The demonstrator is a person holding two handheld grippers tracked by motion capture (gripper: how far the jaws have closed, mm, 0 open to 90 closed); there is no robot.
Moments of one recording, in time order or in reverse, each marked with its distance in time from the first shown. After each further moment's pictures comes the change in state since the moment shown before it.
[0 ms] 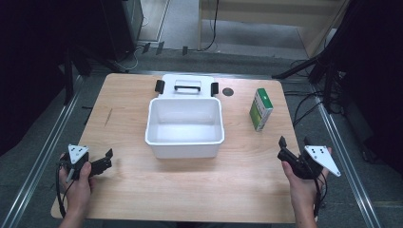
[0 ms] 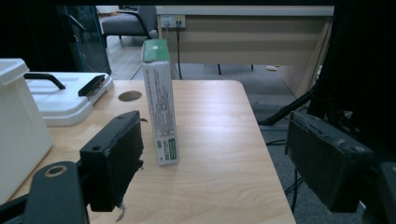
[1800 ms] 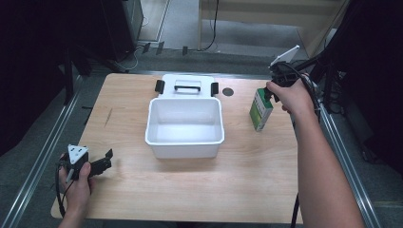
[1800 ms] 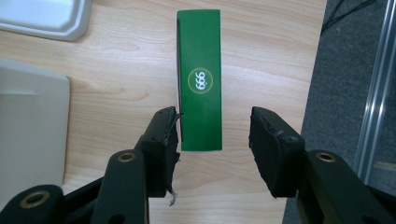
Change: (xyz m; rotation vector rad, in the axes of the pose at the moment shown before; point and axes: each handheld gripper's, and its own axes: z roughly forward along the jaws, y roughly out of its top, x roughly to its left) left arm 0.001 0.000 0.000 -0.003 -0.010 -0.003; right arm 0.049 0.173 0.186 1.069 0.060 -0.130
